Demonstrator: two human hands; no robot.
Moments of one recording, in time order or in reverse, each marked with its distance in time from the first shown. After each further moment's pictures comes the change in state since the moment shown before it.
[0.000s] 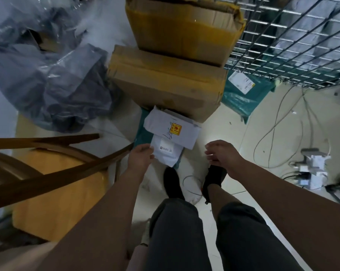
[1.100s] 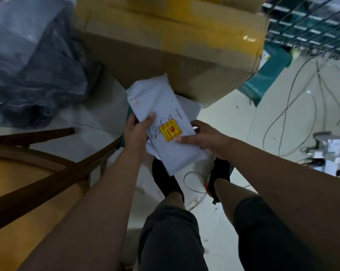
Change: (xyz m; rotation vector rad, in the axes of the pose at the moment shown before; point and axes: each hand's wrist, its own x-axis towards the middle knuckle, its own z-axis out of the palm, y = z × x) left_hand 0.149 -0.022 0.019 -0.399 -0.212 0.180; right_hand 0.101 0.014 0.096 -0.325 -0.244 -0.162
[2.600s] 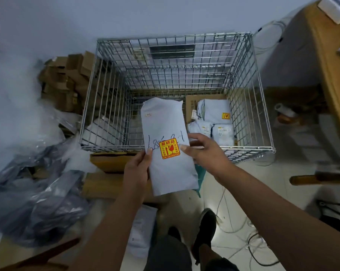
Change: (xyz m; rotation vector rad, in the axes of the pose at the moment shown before) left_hand -0.314 0.318 0.381 0.269 -0.212 0.304; right_hand -0.373 -0.270 -0.340 0.268 0.376 -0.531
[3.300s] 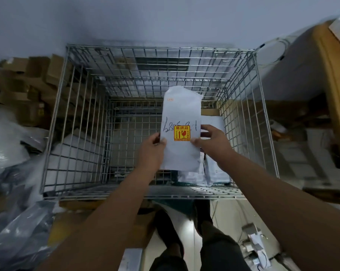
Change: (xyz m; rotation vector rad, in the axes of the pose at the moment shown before) left_hand 0.235 0.062 0.106 0.297 -0.065 -0.009; right_hand 0.209 -0.045 -0.063 -0.144 0.231 0.095
